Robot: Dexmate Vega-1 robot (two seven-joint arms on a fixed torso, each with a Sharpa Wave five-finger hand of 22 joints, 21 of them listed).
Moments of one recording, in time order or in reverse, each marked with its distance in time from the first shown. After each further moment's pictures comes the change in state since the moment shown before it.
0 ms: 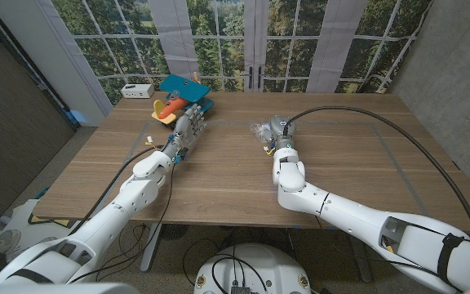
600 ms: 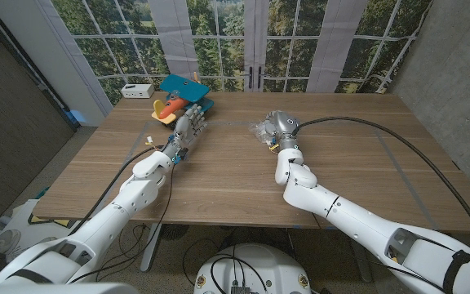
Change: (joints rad) left arm 0.004 0.002 -0.001 0.000 -0.006 -0.001 -0.007; left_hand 0.000 0.000 0.000 0.000 0.000 0.000 0.000 0.000 0.000 0.000 0.000 0.000 0.000 0.000 0.000 0.000 0.000 0.000 0.000 0.000 0.000; right arm -0.106 0.000 0.194 -0.055 0.272 0.296 -0.274; right_hand -0.162 0.067 0.121 0.242 -0.034 -0.066 0.032 -0.074 0.000 0.020 0.055 0.005 -0.005 0.008 -0.004 -0.003 0.021 0.000 -0.022 0.012 0.007
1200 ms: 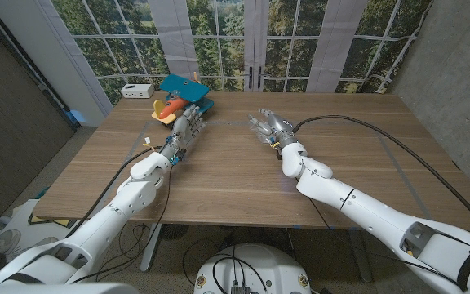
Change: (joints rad) left arm 0.018 0.014 -0.009 -0.025 -0.008 0.002 0.007; left_hand 0.000 0.000 0.004 -0.004 0.000 0.000 0.000 0.000 0.000 0.000 0.000 0.000 0.000 0.000 0.000 0.000 0.000 0.000 0.000 0.000 0.000; right arm 0.064 -0.096 -0.027 -0.034 0.161 0.172 0.222; right_hand -0.440 -0.148 -0.207 0.011 0.027 -0.469 0.022 -0.064 -0.023 -0.449 0.022 -0.044 -0.078 -0.488 0.018 -0.163 -0.173 -0.359 0.055 -0.156 -0.019
